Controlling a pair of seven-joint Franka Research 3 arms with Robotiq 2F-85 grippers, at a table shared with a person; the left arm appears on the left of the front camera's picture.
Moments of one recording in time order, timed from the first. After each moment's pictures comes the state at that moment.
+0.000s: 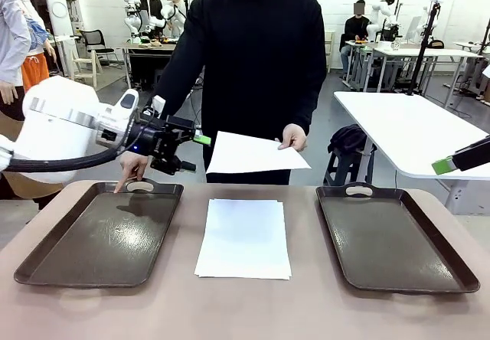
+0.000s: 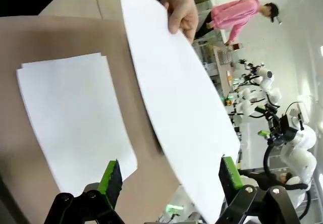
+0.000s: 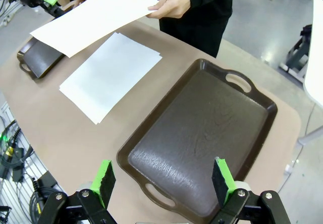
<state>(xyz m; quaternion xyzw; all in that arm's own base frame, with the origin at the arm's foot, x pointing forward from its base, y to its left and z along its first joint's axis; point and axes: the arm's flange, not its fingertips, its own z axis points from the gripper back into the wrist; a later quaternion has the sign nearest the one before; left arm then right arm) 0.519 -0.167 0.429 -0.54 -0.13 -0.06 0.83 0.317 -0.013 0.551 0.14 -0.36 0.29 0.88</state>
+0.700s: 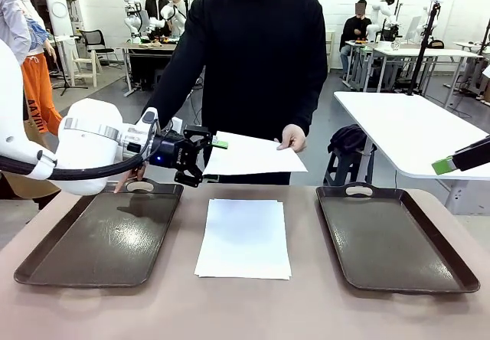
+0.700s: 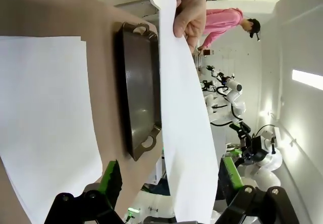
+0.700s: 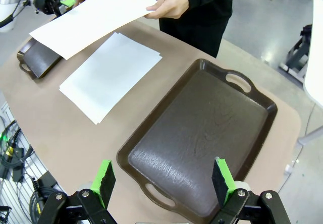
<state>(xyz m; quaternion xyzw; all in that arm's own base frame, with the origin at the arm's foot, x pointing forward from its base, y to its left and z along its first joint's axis) 0.544 -0.200 0.384 -0.61 -0.05 0.02 0.79 0.317 -0.013 0.551 0.14 -0.36 0.29 0.88</state>
